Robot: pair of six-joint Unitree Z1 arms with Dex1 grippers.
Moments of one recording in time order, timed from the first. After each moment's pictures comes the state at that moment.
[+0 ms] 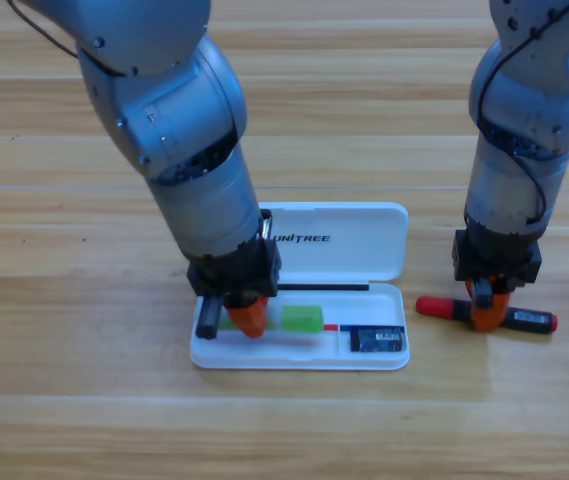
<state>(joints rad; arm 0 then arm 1) -0.89 2.05 -1.46 0.76 0.01 0.75 0.72 2.19 -1.57 0.96 -0.04 -0.80</state>
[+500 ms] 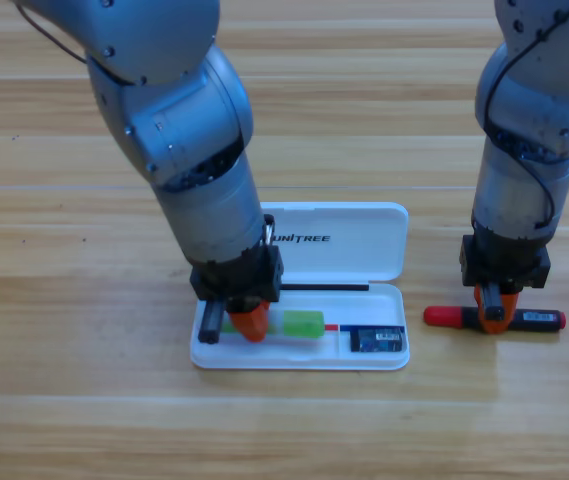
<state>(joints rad) -0.89 2.06 -1.46 0.76 0.02 0.75 0.72 2.18 -1.55 0.97 -0.04 -0.80</state>
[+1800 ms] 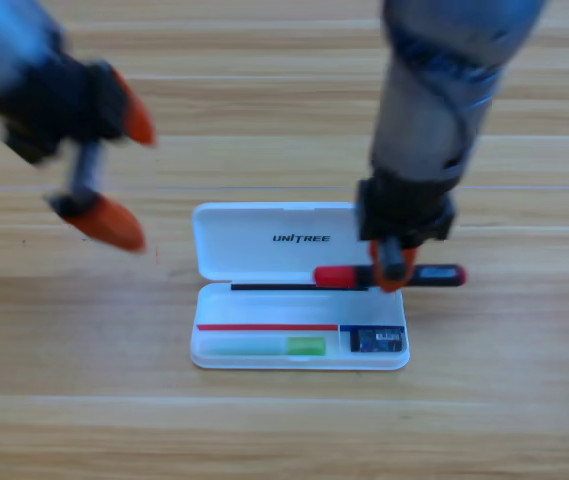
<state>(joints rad) -0.72 1.61 -1.44 0.93 -0.06 0.76 0.92 2.19 -1.98 1.26 -0.01 -0.74</state>
